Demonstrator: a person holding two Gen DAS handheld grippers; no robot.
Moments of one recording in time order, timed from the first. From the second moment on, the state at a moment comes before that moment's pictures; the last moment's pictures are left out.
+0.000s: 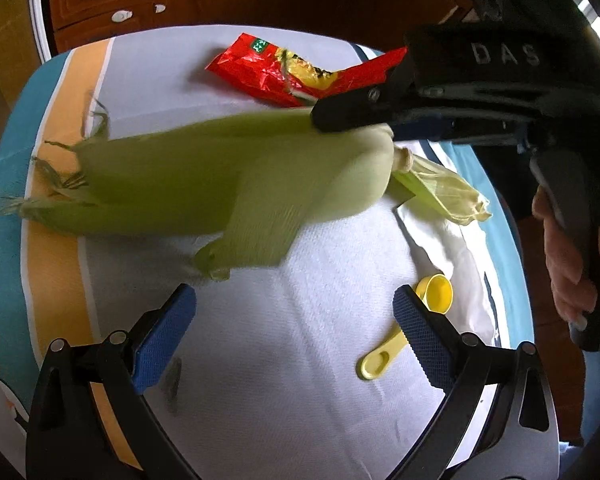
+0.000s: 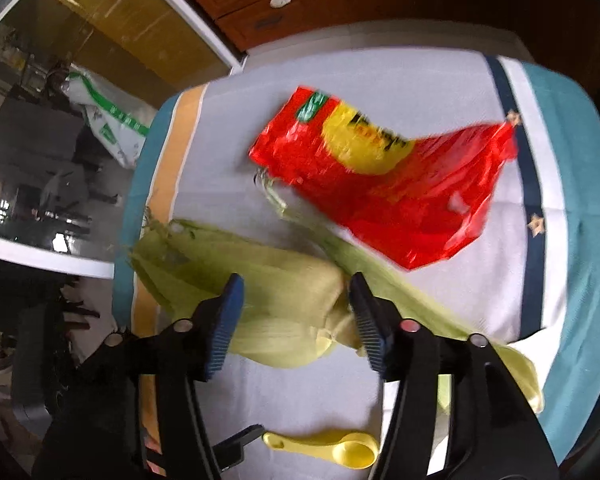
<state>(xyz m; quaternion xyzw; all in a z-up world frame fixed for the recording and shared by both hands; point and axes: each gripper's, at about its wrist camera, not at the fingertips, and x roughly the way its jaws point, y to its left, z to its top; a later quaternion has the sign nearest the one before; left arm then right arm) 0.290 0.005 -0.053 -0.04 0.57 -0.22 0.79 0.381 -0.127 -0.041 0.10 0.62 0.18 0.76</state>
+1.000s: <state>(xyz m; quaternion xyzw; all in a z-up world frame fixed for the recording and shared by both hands) 0.259 0.022 -0.038 -0.12 0.56 -0.21 0.80 0.305 -0.124 -0.037 0.24 0.67 0.24 0.66</state>
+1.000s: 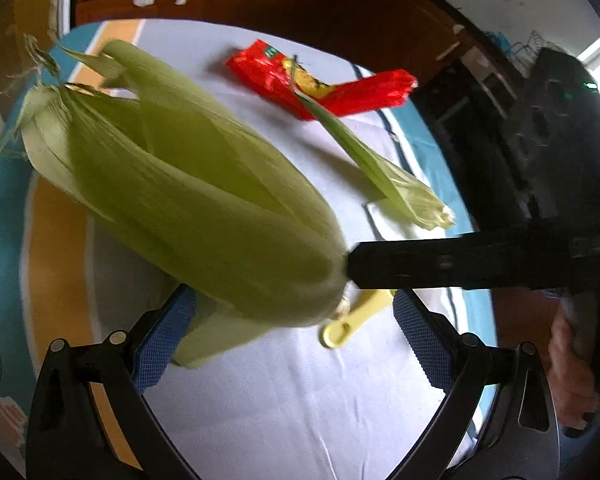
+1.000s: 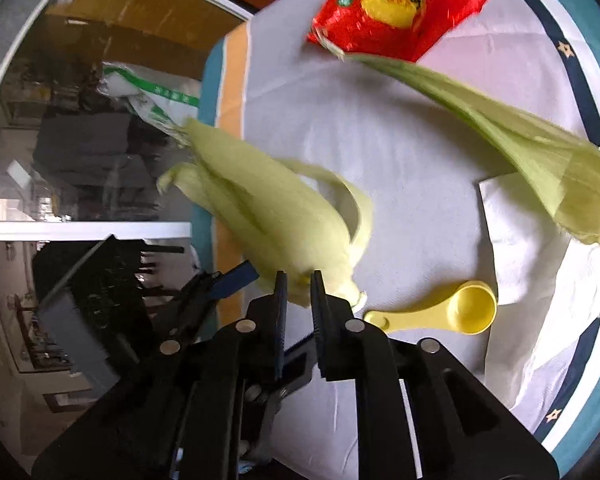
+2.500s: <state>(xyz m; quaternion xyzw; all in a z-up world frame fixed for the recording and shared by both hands) 0.254 0.050 -0.024 -0.06 0.55 -0.16 0.82 0.268 -0.156 -0.071 0.15 0.66 0.16 0.72</state>
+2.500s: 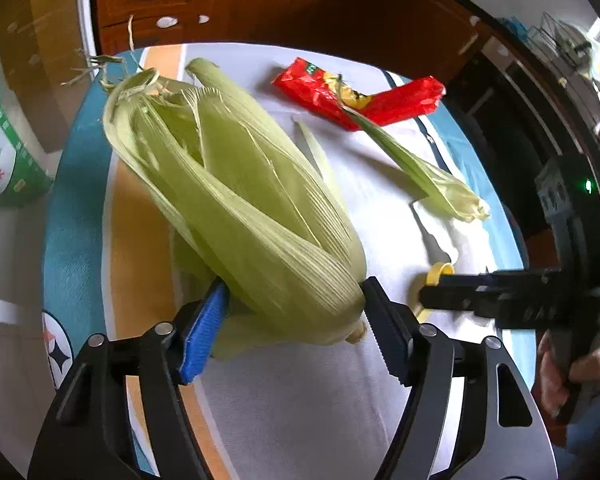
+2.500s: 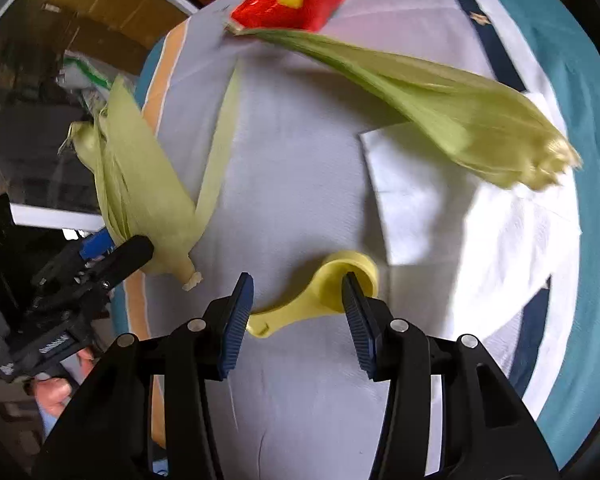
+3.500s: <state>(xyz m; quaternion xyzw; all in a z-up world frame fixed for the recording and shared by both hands) 0.233 0.005 -0.009 0.01 0.53 -0.21 0.82 0.249 -0.182 -0.058 0.16 0.62 0.18 0.75</state>
